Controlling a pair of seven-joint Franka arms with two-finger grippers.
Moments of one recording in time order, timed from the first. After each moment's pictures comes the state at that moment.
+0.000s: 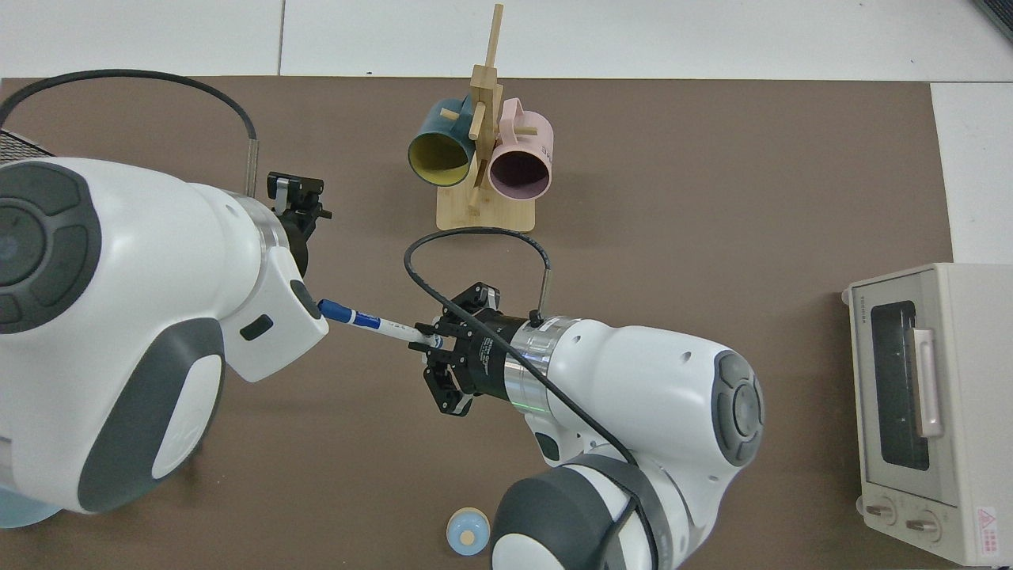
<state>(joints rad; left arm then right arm) -0.10 -0.02 -0.28 -1.71 0.03 1.89 1.45 0.75 0.03 -0.07 -1.99 0.79 2.53 2.00</state>
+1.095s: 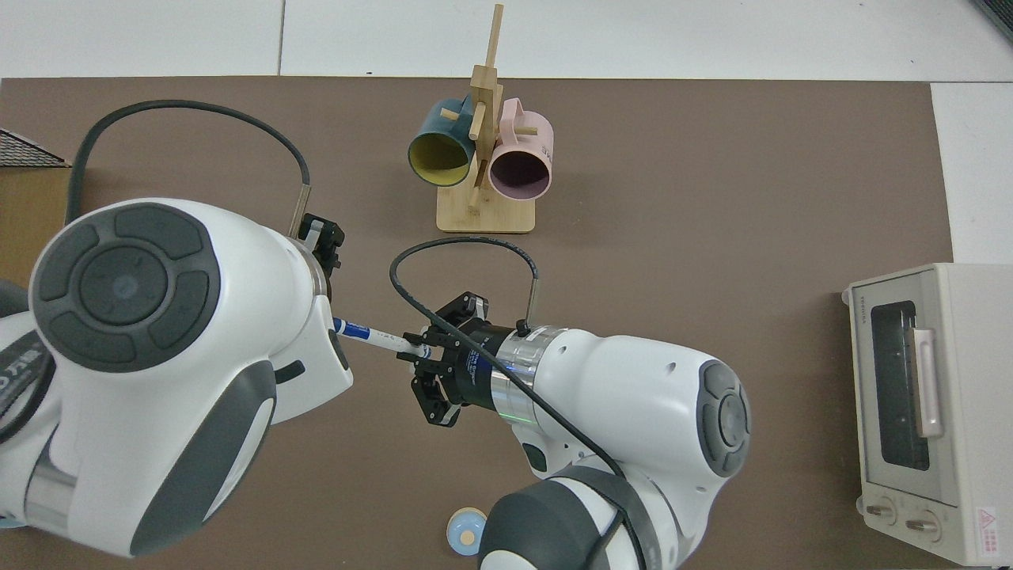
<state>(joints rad) -0.14 -0.04 -0.31 -1.72 0.13 1.76 1.50 0.77 0.03 -0.07 -1.99 0.79 2.53 2.03</state>
